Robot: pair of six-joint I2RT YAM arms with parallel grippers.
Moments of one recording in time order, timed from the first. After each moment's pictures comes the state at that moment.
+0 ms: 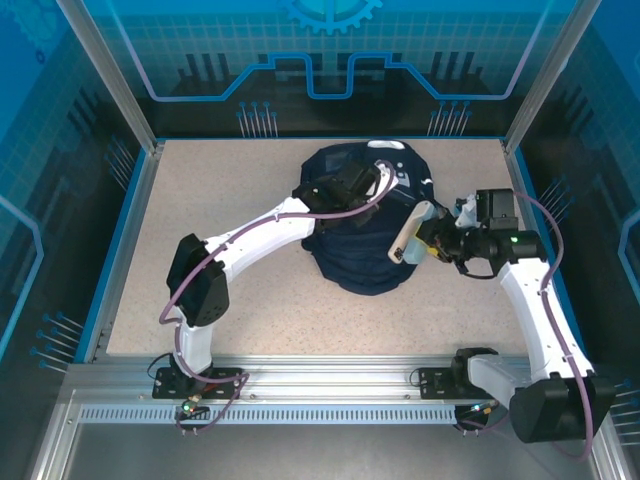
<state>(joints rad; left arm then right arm) -0.79 1.94 1.79 -0.57 -0.21 0.19 0.03 1.06 1.00 -0.87 -0.59 0.75</state>
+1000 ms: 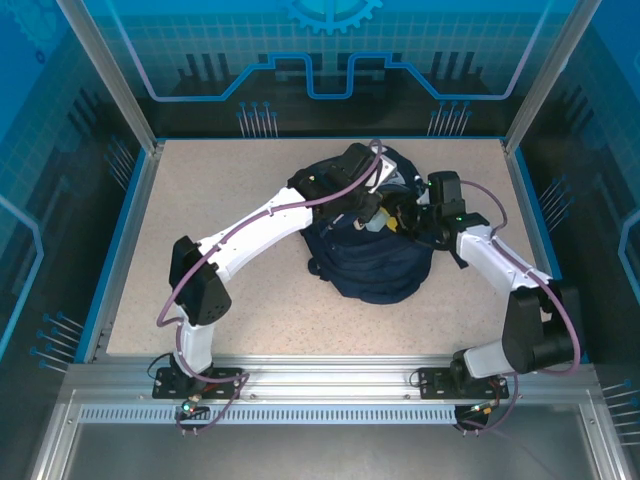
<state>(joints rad) -0.80 1.95 1.96 -0.79 -0.09 -0.09 0.20 1.44 0.96 -0.22 -0.51 1.21</state>
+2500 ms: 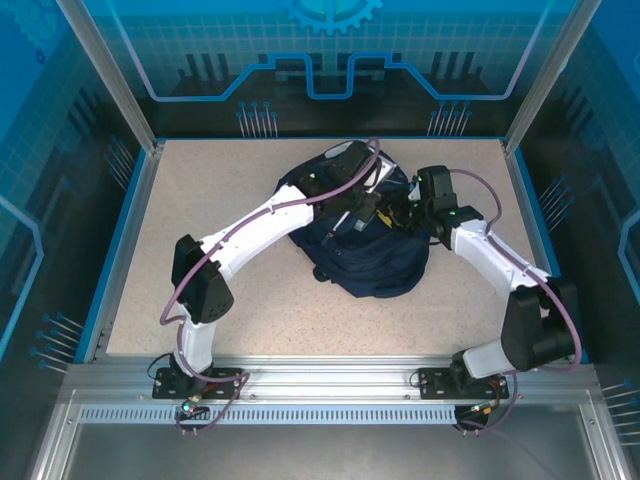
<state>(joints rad) -0.78 1.97 1.99 -0.83 -0.07 -0.12 0.27 1.43 1.03 -0.33 -0.41 1.06</state>
